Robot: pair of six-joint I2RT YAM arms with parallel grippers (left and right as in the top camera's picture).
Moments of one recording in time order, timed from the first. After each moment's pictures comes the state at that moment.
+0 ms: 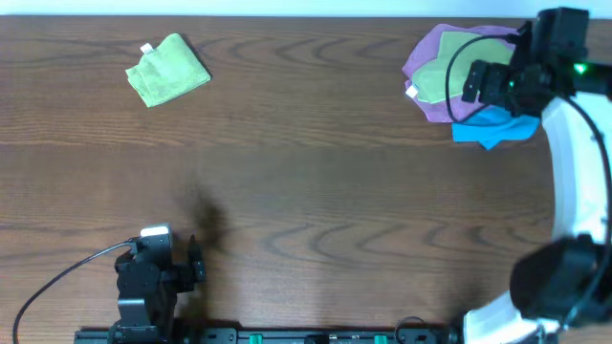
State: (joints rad) left arm 0.00 0.01 0.24 -0.84 -0.12 -0.04; right arm -0.15 1.78 1.70 -0.99 -0.05 0.12
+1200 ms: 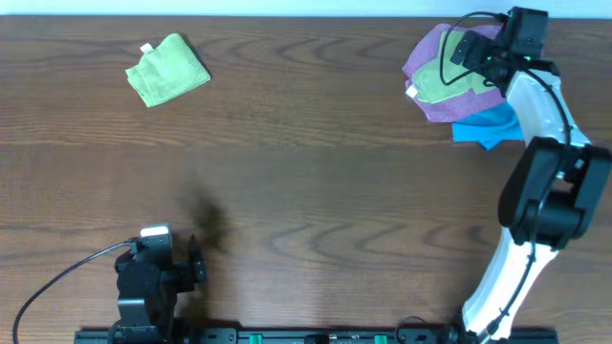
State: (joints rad) left arm 0.00 0.01 0.24 -0.84 -0.12 -0.04; right arm -0.18 2.23 1.77 -0.34 -0.08 0.30
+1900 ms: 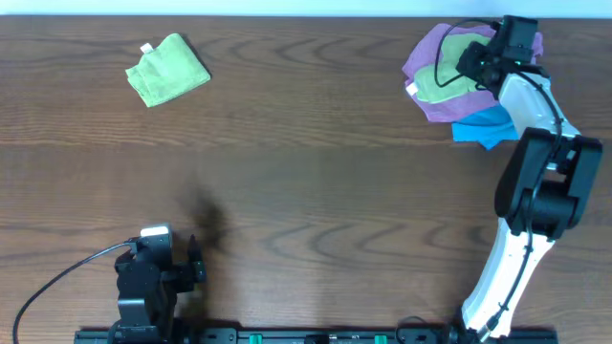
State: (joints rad) left arm 0.00 0.01 0.24 -0.84 -0.12 -0.04; right arm -0.18 2.30 1.78 -0.30 -0.12 0.35
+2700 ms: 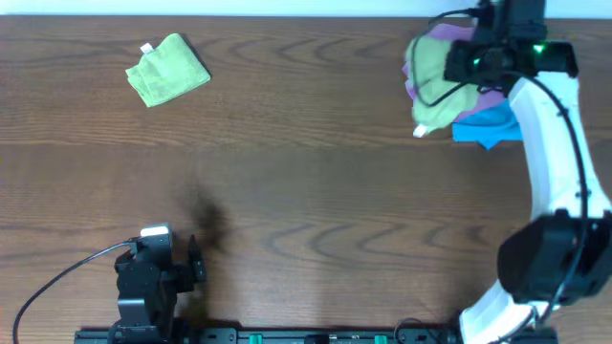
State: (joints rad) left arm 0.00 0.01 0.24 -0.84 -0.12 -0.04; right arm 0.00 1.85 1.79 -0.93 -0.13 0.09
